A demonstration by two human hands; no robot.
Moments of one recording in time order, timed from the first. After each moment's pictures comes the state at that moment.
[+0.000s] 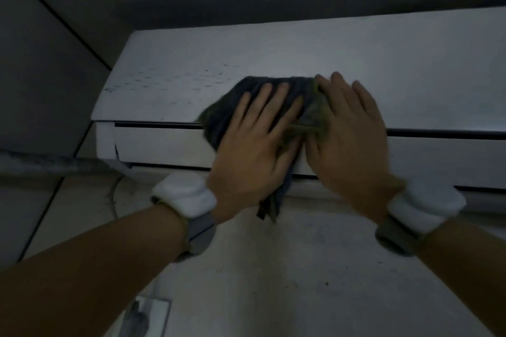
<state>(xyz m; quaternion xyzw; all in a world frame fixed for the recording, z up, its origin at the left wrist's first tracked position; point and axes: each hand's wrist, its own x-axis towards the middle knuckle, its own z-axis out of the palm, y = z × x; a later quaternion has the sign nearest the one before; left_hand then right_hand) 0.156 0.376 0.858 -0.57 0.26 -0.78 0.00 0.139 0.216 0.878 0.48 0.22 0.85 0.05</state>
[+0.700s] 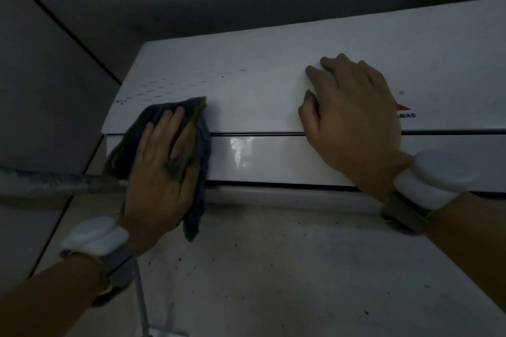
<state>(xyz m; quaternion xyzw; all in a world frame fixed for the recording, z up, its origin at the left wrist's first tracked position) 0.204 0.524 0.831 -0.50 0.20 -0.84 -0.05 0.143 0.250 0.916 0.49 0.18 0.85 0.06</state>
